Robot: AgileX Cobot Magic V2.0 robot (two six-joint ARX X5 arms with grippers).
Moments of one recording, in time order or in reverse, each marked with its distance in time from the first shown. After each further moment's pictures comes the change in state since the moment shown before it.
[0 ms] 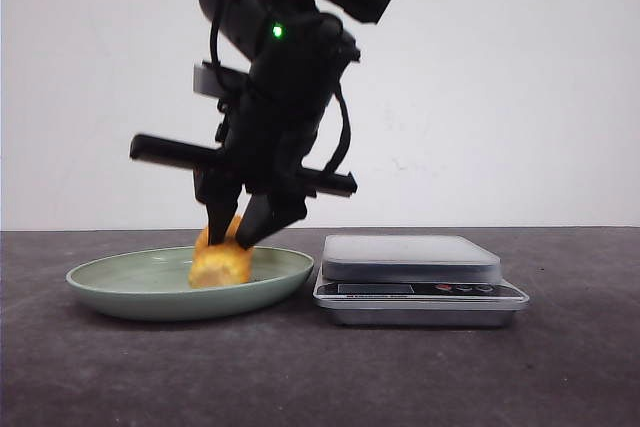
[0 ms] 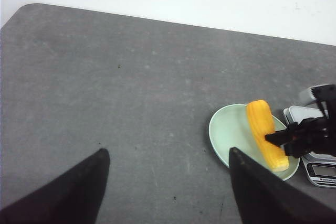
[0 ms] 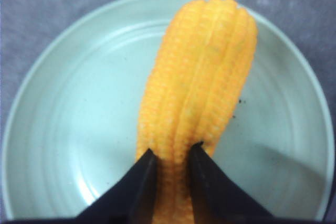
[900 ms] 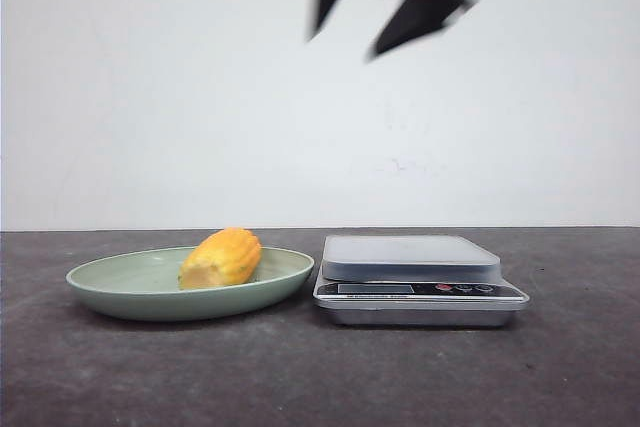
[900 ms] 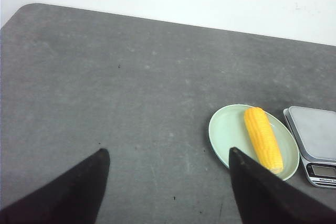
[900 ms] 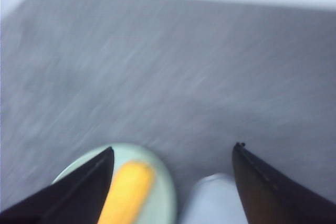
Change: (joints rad) left arm 0.000 0.000 0.000 0.000 0.000 -0.008; right arm -0.316 -0.488 0.019 -0.137 -0.110 -0.193
